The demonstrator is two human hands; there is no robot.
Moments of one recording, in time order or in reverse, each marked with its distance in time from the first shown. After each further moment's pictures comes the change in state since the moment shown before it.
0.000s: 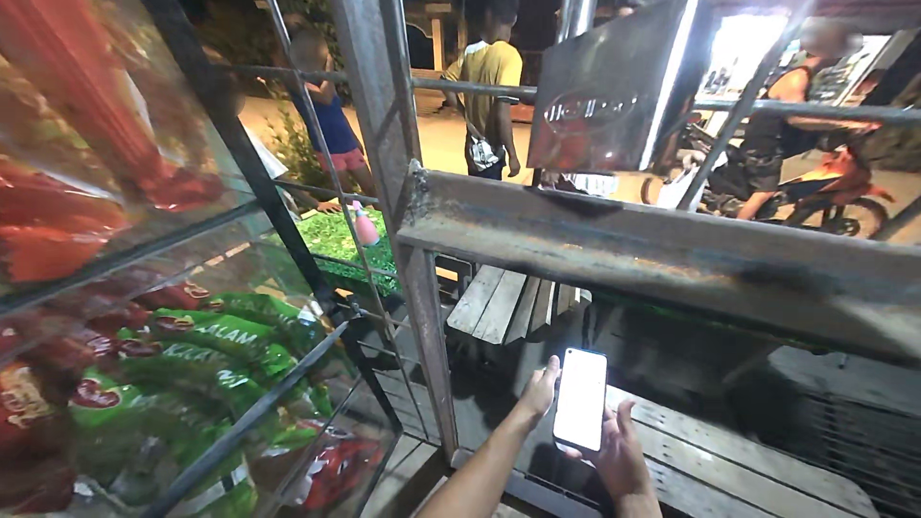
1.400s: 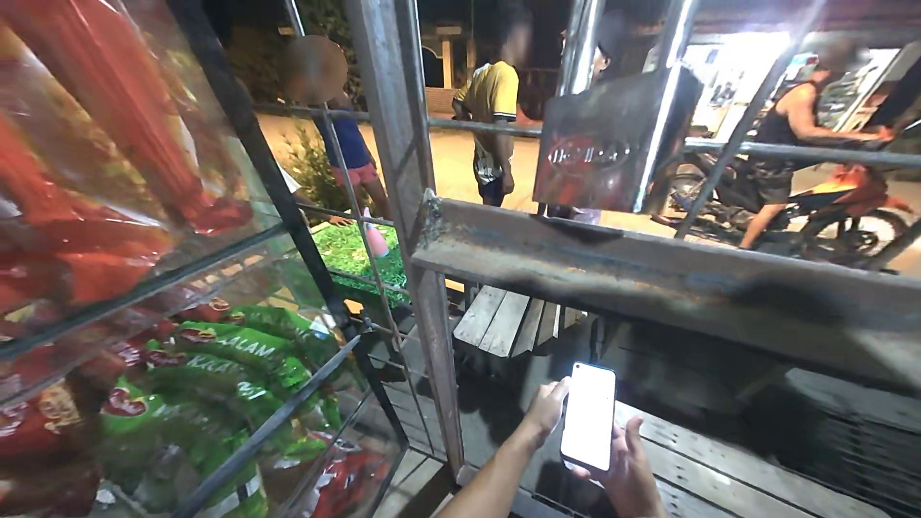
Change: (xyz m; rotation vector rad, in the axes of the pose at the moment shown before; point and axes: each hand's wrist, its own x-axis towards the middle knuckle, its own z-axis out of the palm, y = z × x) left_hand 0.003 -0.002 -0.001 0.018 0.005 0.024; right_hand 0.004 0.003 -0.003 -0.017 -0.005 -0.001
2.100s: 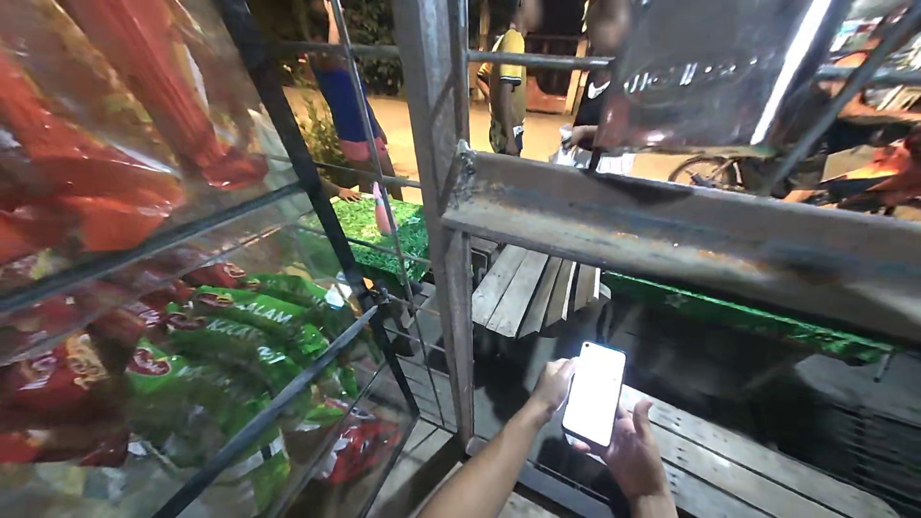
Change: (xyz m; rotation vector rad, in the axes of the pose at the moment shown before) left_hand -0.001 -0.001 -0.002 -0.048 0.042 0.042; right_hand -0.006 0.001 0.004 0.061 -0.094 -0.023
